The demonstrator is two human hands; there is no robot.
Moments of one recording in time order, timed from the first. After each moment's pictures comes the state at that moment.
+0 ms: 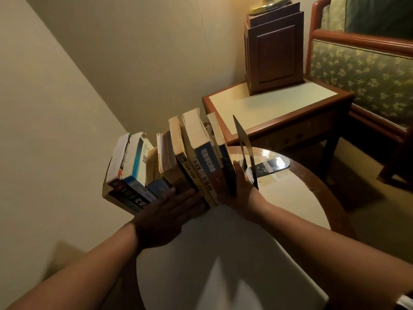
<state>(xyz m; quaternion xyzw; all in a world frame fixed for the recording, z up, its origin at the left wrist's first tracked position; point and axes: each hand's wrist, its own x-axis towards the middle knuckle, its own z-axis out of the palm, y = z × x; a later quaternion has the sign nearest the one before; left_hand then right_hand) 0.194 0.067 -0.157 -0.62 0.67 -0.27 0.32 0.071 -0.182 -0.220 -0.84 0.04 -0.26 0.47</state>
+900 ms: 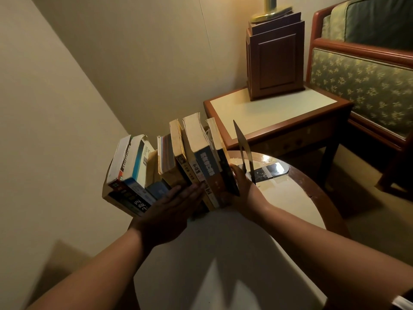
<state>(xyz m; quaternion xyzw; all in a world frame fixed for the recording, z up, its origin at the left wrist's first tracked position) 0.188 0.048 -0.160 -0.71 0.59 -0.25 0.31 0.067 -0.191 -0.215 -0.84 0.12 -0.18 0.51</state>
